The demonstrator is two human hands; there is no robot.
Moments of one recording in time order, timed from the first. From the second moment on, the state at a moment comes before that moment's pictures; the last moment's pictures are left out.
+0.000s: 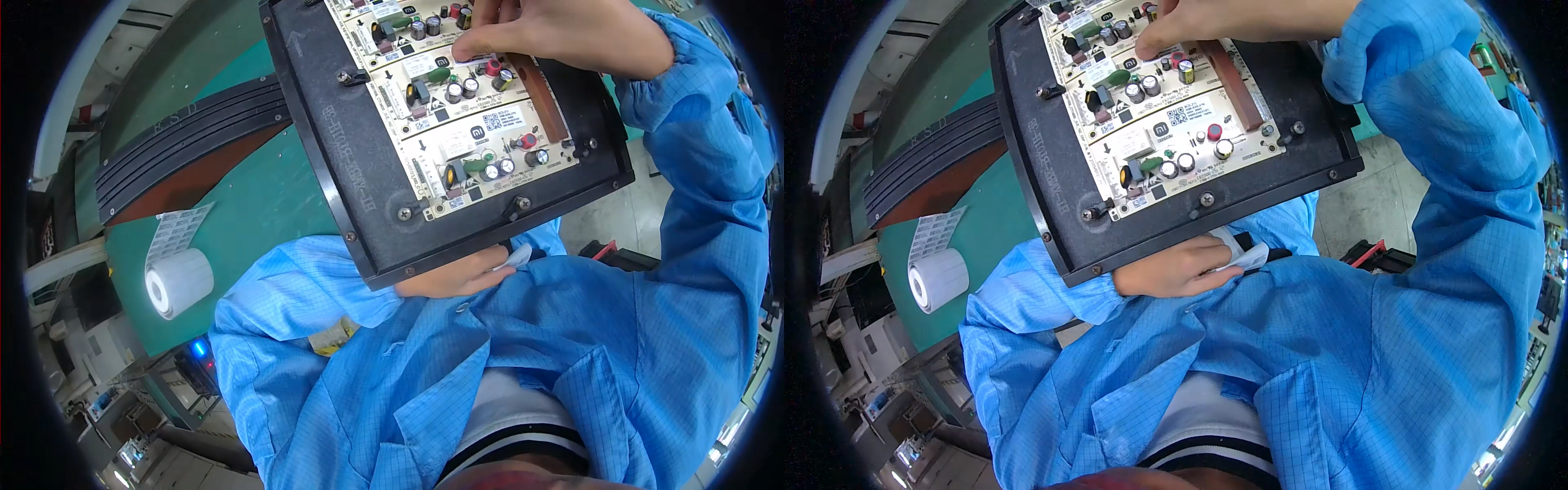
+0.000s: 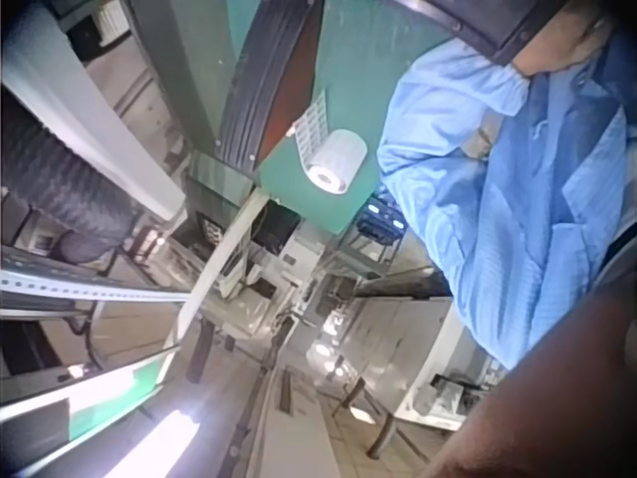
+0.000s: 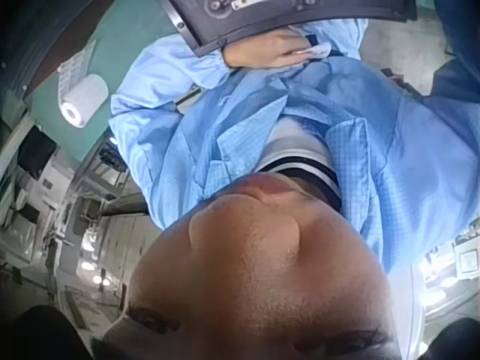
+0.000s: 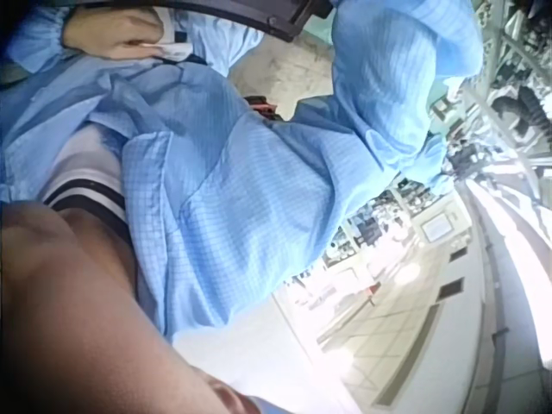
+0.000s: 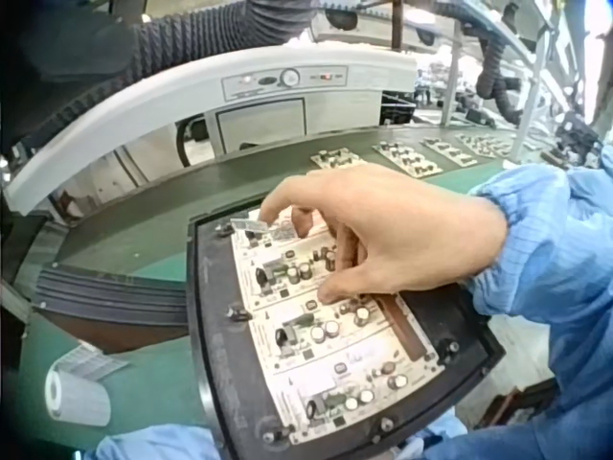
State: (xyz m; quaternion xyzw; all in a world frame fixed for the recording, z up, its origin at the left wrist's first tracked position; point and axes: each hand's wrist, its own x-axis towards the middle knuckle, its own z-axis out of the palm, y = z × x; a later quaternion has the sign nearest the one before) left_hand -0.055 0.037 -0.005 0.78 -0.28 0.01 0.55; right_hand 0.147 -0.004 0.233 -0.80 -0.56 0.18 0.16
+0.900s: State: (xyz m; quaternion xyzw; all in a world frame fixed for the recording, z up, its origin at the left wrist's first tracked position) left_hand -0.053 0.039 -0.008 0.75 -0.30 -0.02 0.58; right_hand 0.180 0.014 0.224 -0.82 -0.54 0.09 0.15
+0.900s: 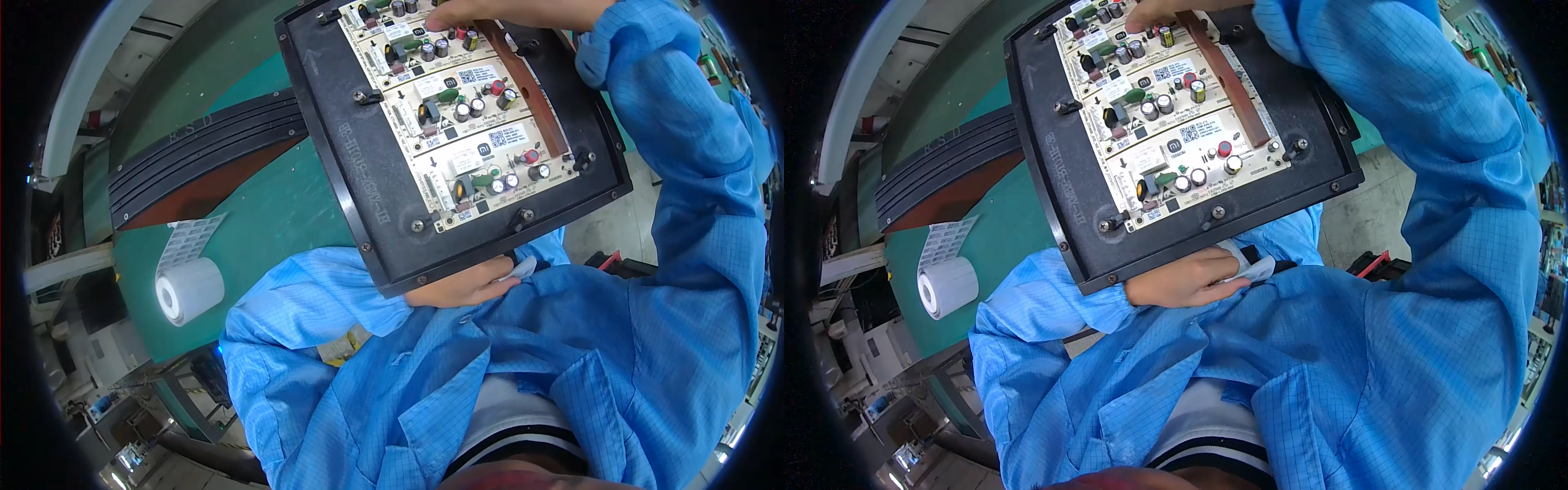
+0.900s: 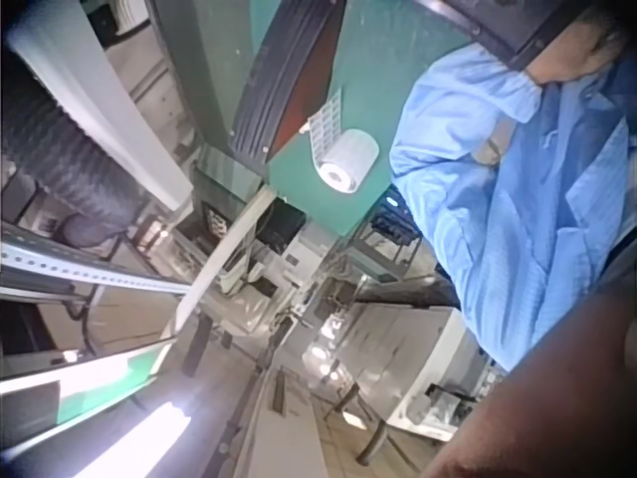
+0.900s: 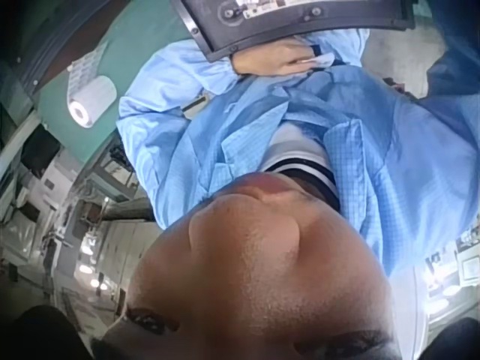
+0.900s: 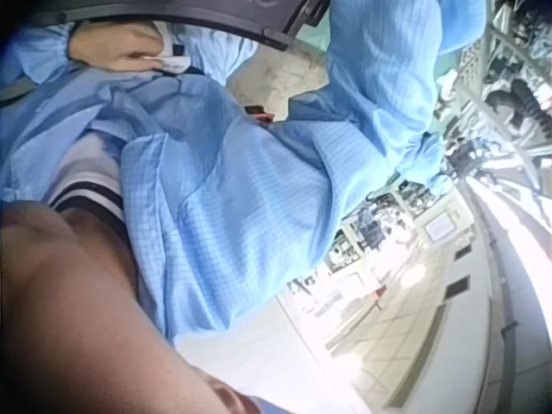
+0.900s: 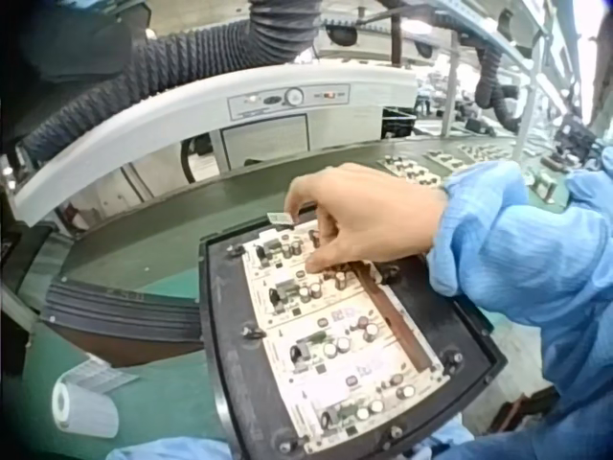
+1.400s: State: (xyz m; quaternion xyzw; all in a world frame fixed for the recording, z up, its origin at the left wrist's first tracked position) left_hand -0.053 0.042 -0.002 0.76 -0.31 -0.01 0.57; right_hand 0.224 0.038 0.209 -0.85 -0.47 0.08 0.23
